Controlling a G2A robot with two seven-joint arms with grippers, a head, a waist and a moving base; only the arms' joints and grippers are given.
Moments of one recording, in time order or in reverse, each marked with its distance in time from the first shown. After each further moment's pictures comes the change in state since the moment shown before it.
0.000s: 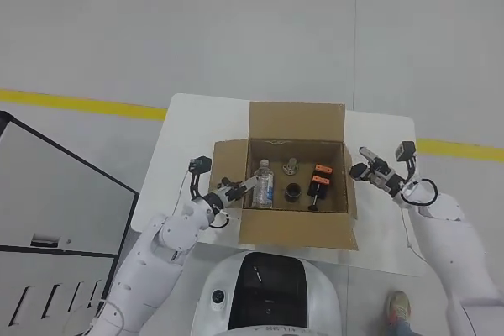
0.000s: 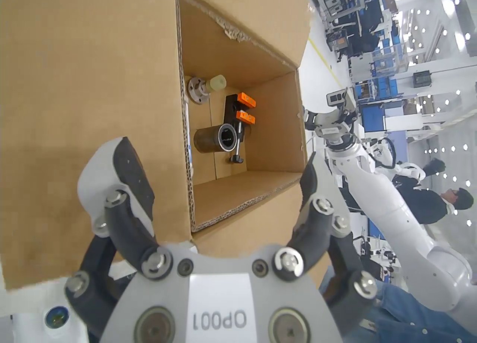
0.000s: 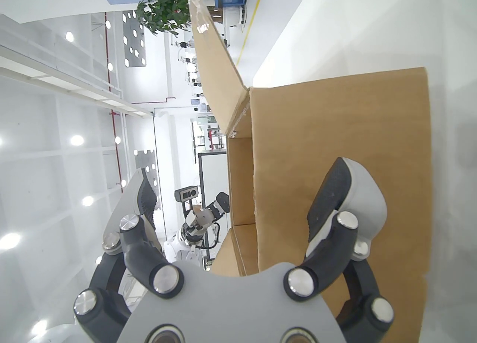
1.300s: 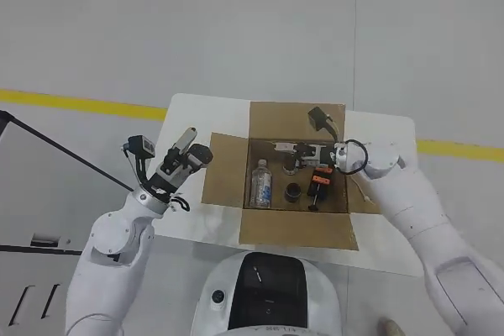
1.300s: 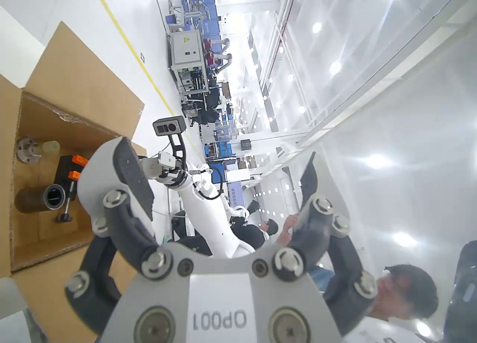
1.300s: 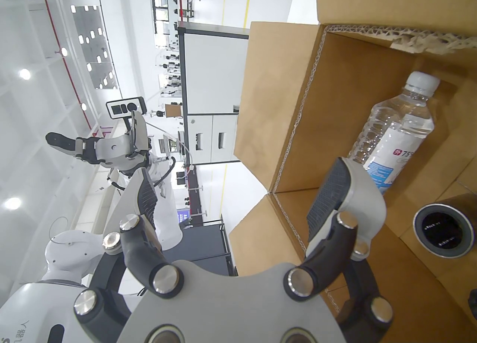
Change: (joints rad) left arm 0.136 0.010 -0.307 -0.252 -0.769 -0.134 -0.023; right arm 0.262 -0.102 -0.452 -0.232 -0.086 0.255 0.090
